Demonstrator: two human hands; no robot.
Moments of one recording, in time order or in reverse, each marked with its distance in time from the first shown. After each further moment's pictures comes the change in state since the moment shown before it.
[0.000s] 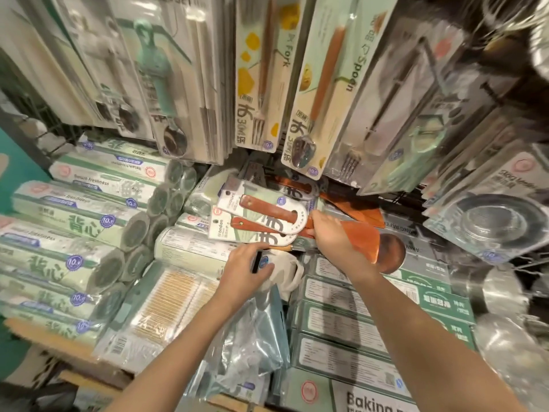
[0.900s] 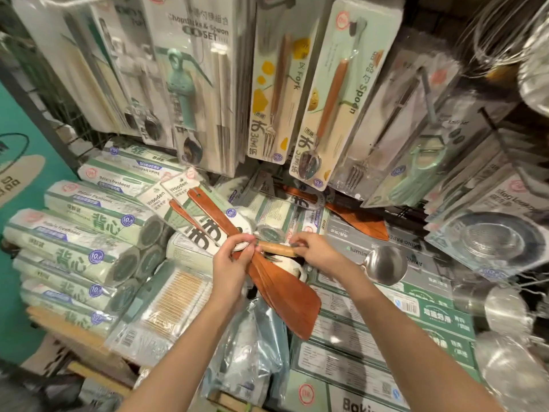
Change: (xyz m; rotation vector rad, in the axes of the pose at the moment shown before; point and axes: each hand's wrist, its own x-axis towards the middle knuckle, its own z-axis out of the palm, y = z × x) left_hand -0.014 0.027 -0.020 -0.910 0.362 -0.178; right_hand -0.030 -0.041 -0.021 0.398 -0.249 0.009
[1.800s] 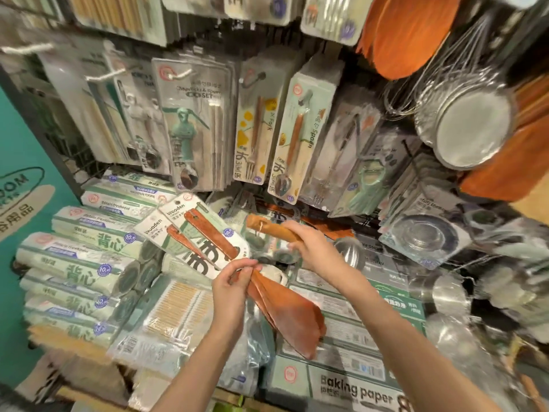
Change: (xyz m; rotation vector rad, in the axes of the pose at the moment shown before) left_hand -0.065 0.020 0.009 -0.036 -0.017 0.032; right_hand -0.094 -0.048 -0.050 -0.069 0.196 -0.276
